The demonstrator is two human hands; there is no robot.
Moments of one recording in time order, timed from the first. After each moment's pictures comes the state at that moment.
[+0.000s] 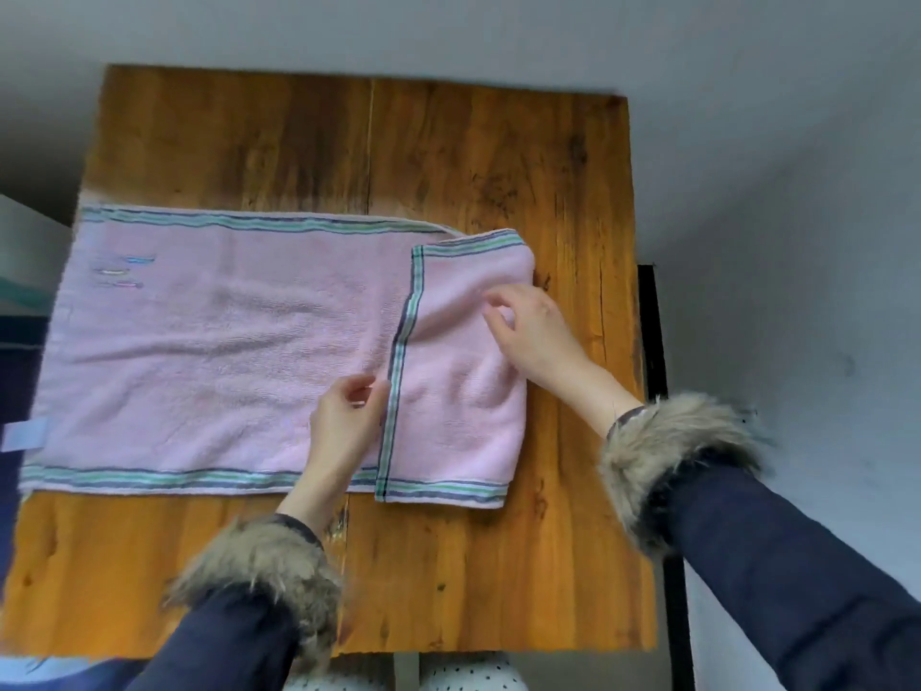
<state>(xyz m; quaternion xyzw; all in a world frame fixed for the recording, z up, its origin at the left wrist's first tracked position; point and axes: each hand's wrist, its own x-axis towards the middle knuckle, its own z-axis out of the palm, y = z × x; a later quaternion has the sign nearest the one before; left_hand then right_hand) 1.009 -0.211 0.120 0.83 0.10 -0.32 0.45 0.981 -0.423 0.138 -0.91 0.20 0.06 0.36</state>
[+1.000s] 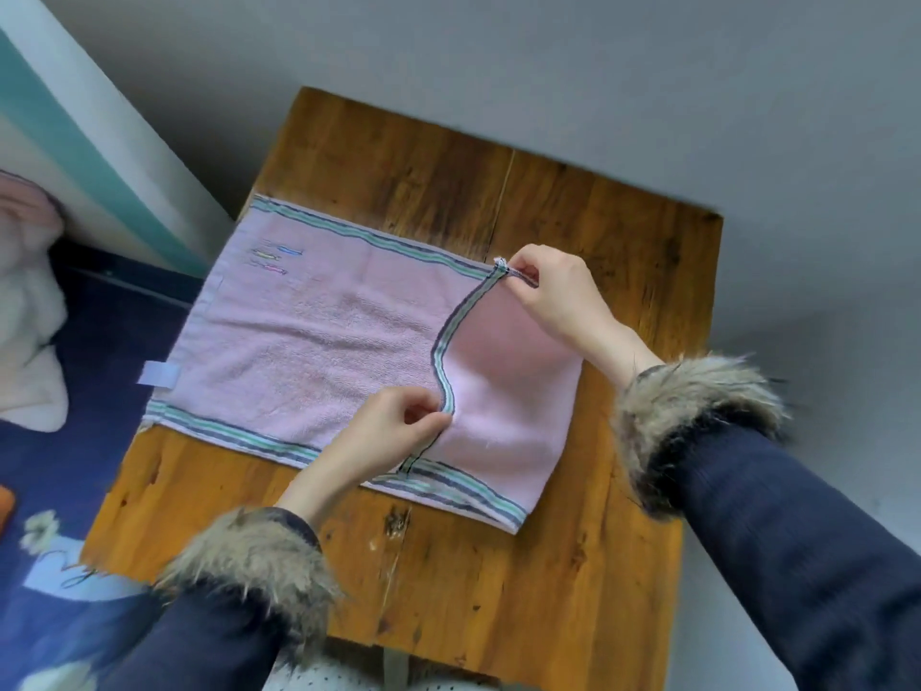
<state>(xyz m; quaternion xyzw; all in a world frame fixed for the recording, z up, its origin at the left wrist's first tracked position) 1.040 -0.148 0.179 0.80 -0.11 -0.36 0.46 1.093 -0.369 0.206 -0.96 0.08 0.04 0.28</state>
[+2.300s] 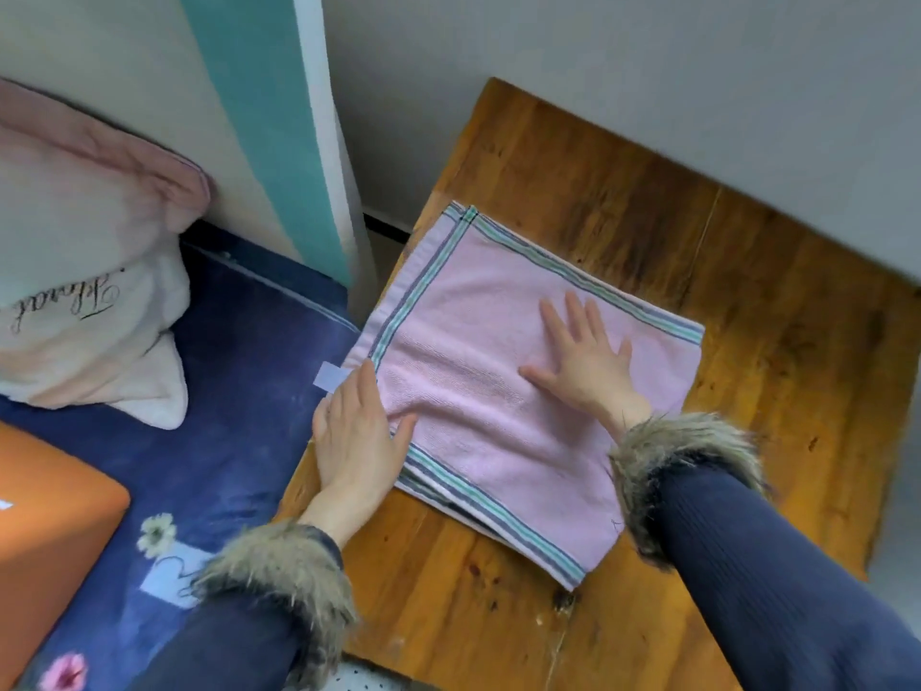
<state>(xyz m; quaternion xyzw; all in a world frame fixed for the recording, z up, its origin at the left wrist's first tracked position) 1.126 0.050 0.101 0.97 0.01 -0.17 0.18 1.171 -0.207 0.108 -0.95 0.08 0.29 0.10</state>
